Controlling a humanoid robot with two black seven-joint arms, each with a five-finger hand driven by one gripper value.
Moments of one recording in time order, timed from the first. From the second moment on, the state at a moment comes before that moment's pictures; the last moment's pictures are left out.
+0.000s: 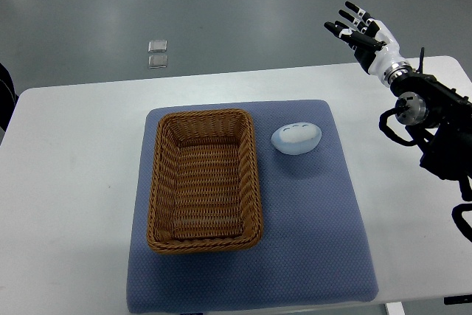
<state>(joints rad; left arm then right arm) -0.02 0.00 -0.09 -0.15 0.06 0.06 -0.07 0.92 -0.16 0.73 0.39 -0.23 0.18 0.31</state>
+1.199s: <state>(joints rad) -0.02 0.00 -0.08 -0.15 0.06 0.06 -0.07 0.92 -0.17 0.75 0.39 -0.23 0.18 0.31</state>
